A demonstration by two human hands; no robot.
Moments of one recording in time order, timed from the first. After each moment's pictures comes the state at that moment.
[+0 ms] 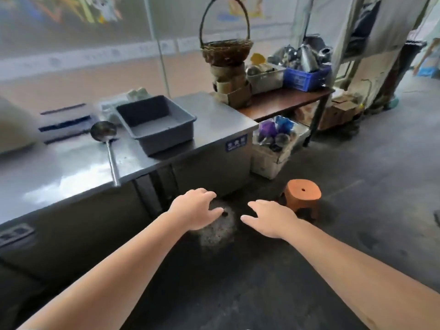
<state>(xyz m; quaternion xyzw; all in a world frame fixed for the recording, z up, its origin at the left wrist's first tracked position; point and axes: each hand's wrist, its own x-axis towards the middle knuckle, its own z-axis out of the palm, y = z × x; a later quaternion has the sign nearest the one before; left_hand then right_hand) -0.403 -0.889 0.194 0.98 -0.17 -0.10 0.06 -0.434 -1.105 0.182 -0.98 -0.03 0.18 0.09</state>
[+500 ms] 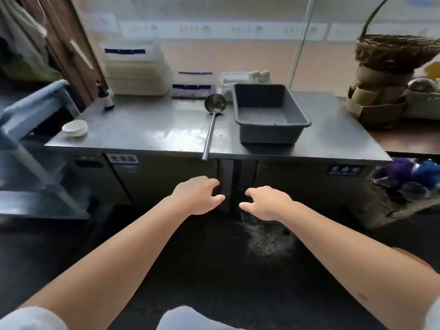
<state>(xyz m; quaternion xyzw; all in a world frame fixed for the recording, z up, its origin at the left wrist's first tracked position) -0.372 -0.742 0.189 0.98 0.13 -0.10 0.11 -0.271 -0.921 0.173 -0.92 -0.32 0.22 0.00</state>
